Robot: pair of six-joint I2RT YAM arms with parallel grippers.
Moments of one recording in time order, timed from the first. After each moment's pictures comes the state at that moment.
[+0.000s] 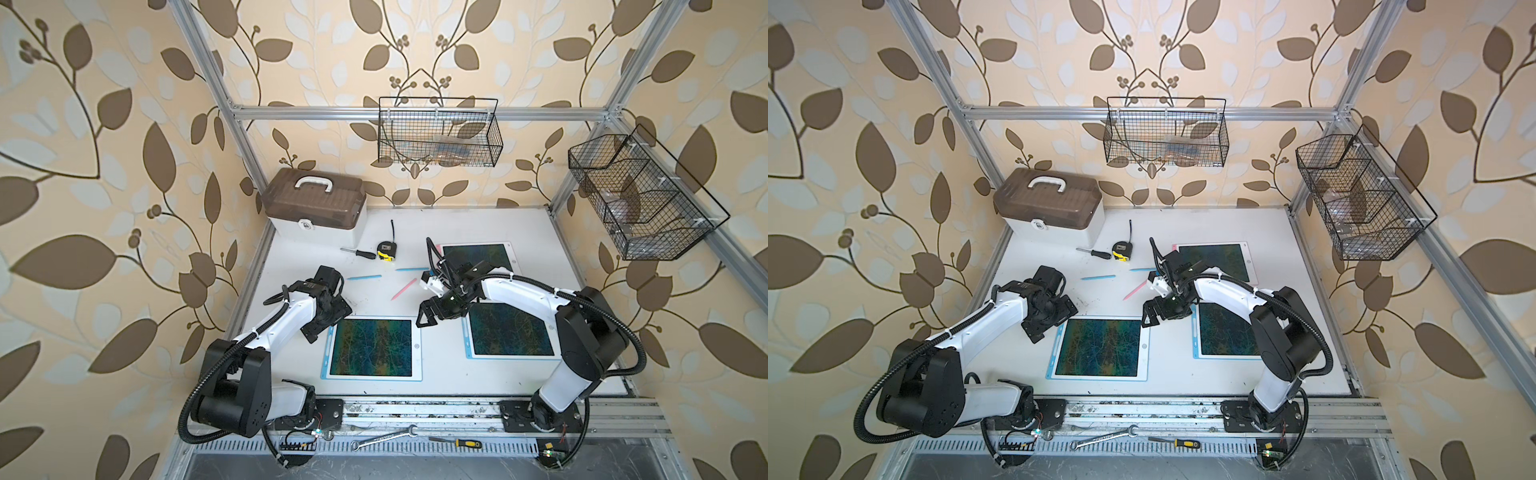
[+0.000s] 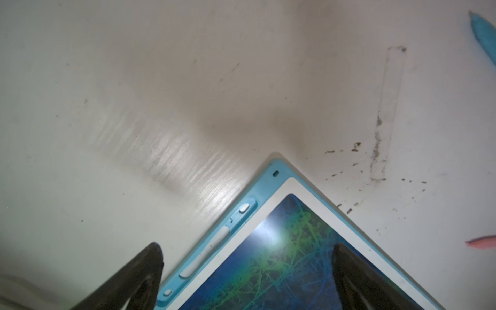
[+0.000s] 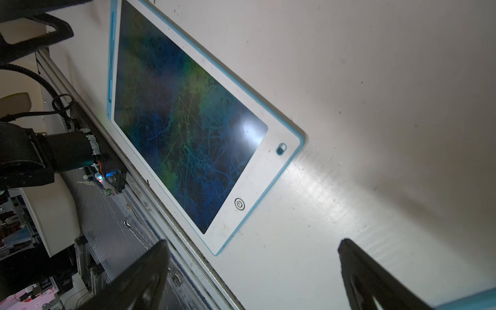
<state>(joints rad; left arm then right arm) -0.17 1.31 0.74 -0.81 -0.04 -0.94 0.60 1.73 1.16 -0.74 -0.48 0.21</state>
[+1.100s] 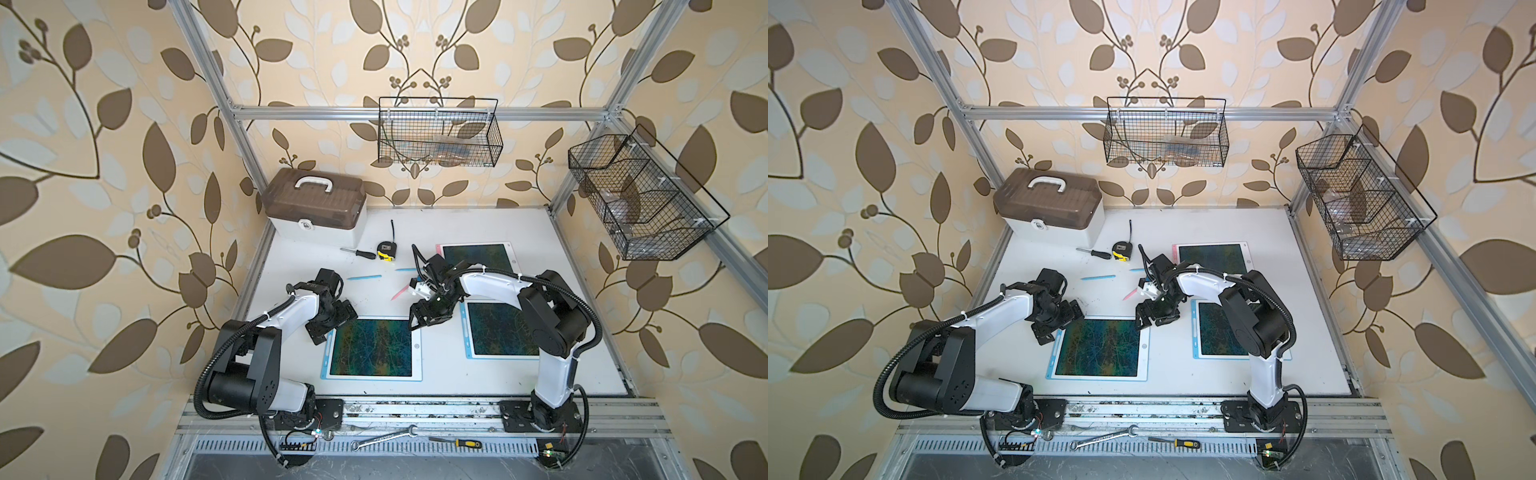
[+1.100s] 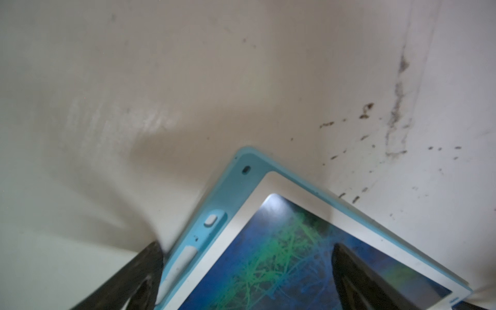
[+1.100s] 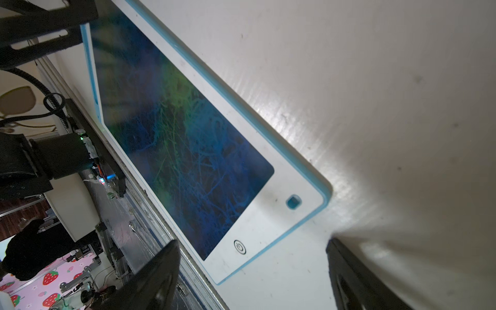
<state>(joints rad) -0.16 1.42 0.72 -0.72 0.12 -0.80 0.63 1.93 1.25 -0.73 -0.57 0.21</state>
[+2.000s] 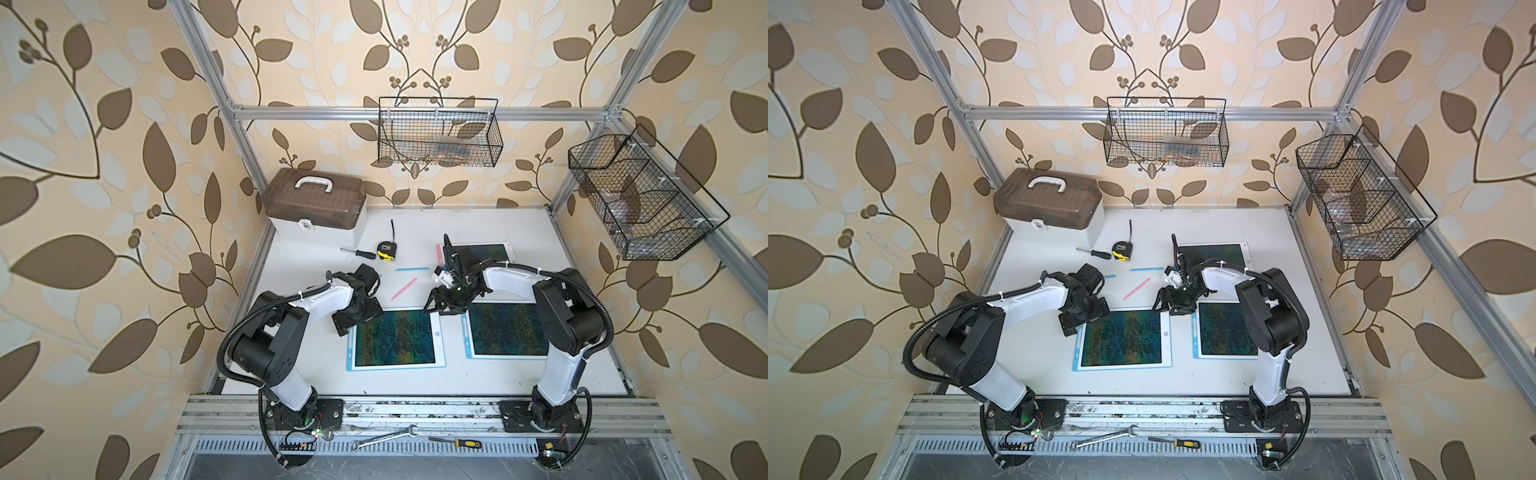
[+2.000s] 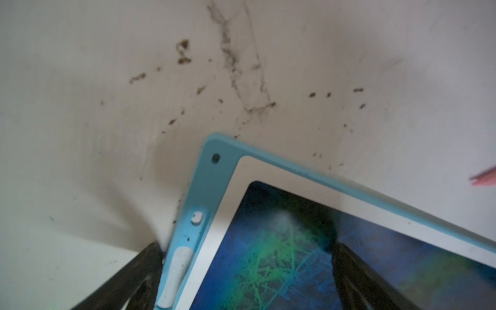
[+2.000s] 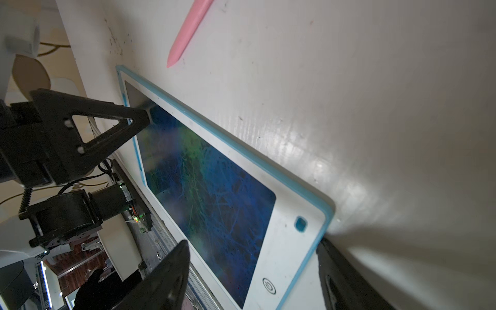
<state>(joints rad) -0.48 1.66 0.94 -0.74 0.03 -0.96 0.42 1.88 1.12 -0.59 -0.63 0.30</state>
